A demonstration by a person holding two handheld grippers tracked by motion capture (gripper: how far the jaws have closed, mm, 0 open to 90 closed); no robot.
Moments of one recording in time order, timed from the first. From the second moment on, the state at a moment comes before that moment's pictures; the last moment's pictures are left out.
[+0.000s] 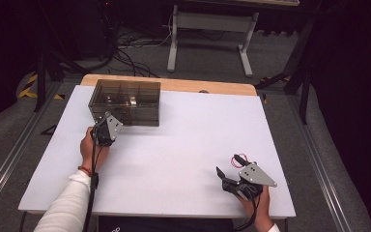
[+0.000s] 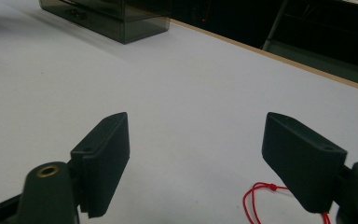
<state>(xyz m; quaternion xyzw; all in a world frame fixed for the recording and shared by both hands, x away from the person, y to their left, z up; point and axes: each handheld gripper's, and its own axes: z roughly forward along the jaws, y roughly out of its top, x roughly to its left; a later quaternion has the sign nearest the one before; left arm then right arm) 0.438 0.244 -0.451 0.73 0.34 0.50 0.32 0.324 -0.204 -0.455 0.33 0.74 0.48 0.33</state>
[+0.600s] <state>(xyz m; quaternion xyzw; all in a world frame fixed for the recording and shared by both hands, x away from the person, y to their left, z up) 0.431 0.241 -0.445 0.72 0.33 0.51 0.34 0.323 -0.203 -0.454 0.33 0.74 0.48 0.33</state>
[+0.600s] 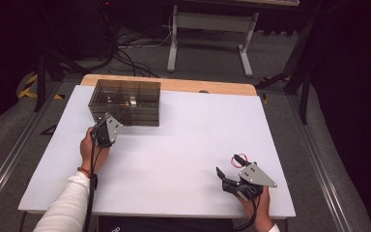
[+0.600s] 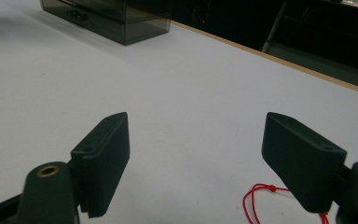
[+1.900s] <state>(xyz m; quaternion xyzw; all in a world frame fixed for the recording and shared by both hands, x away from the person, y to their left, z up) 0.443 0.241 -0.456 0.72 0.31 0.53 0.32 0.323 -0.205 -0.454 0.32 0.74 0.48 0.34</state>
